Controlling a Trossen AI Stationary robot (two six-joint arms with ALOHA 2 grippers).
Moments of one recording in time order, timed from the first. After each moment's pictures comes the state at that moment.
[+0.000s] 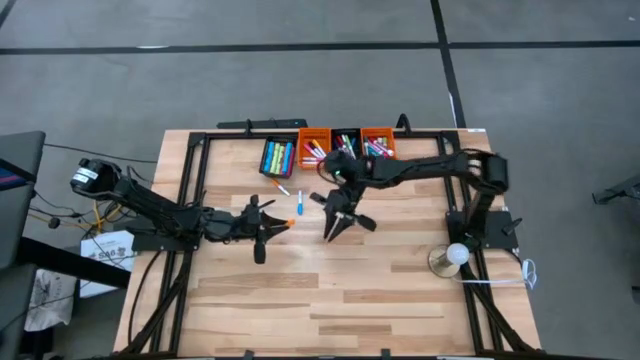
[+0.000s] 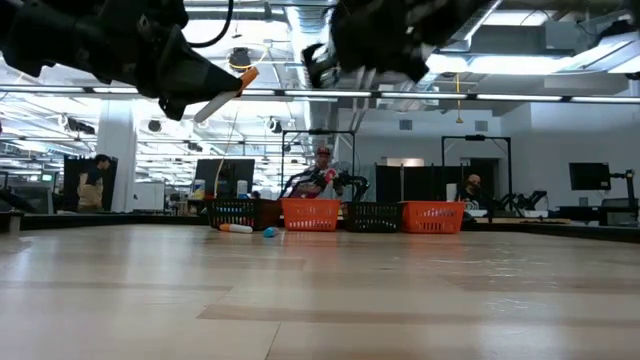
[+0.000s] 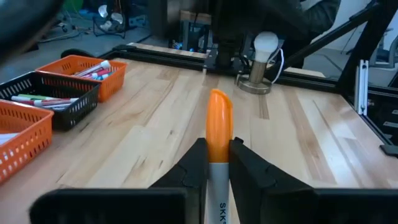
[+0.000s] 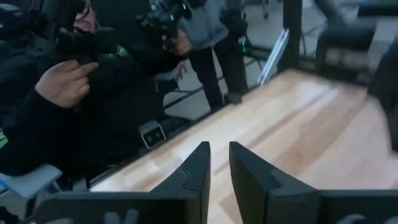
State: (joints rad) left arm -0.33 1.17 0.30 0.66 -0.46 -0.16; right arm -0.19 1.80 1.27 -0.17 -1.18 -0.51
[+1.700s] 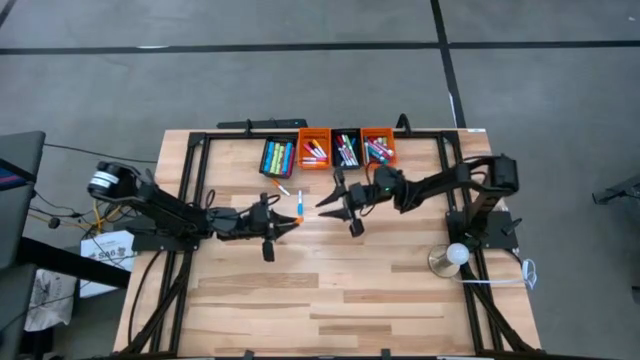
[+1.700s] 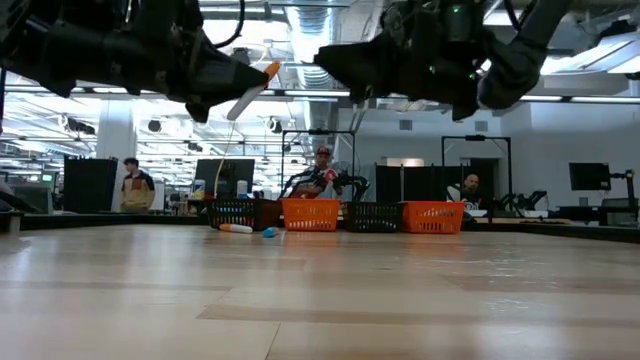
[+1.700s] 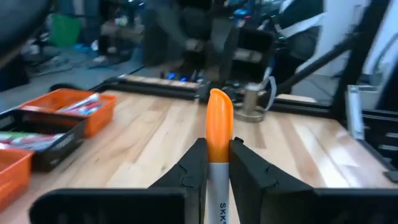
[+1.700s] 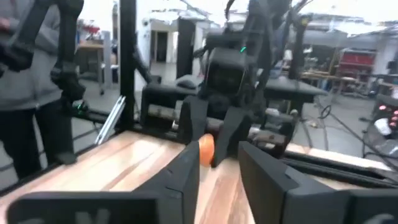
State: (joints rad) left arm -0.26 1.39 0.30 1.04 -0.38 -0.07; right arm -0.15 1.73 0.71 1.10 -0.50 -0.14
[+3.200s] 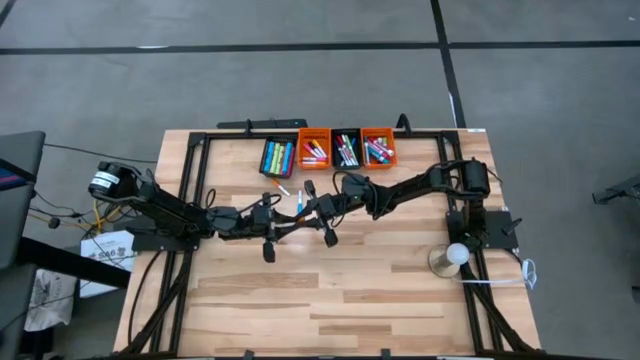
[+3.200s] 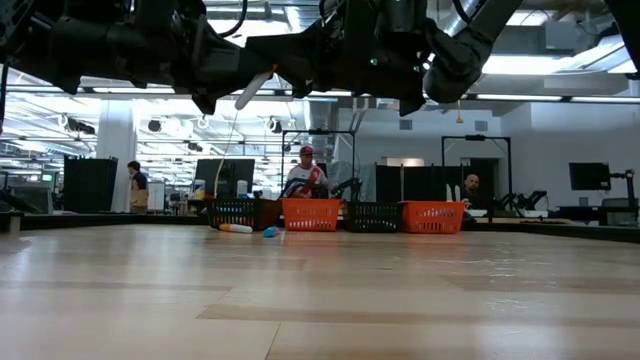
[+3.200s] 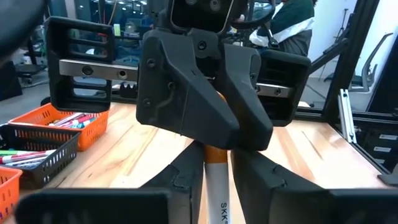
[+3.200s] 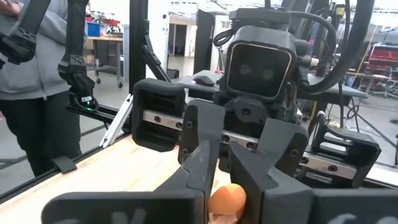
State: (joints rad) left arm -0.26 1.40 0.32 1.07 -0.34 -0.03; right arm -0.07 1.95 1.03 0.96 -0.50 -0.17
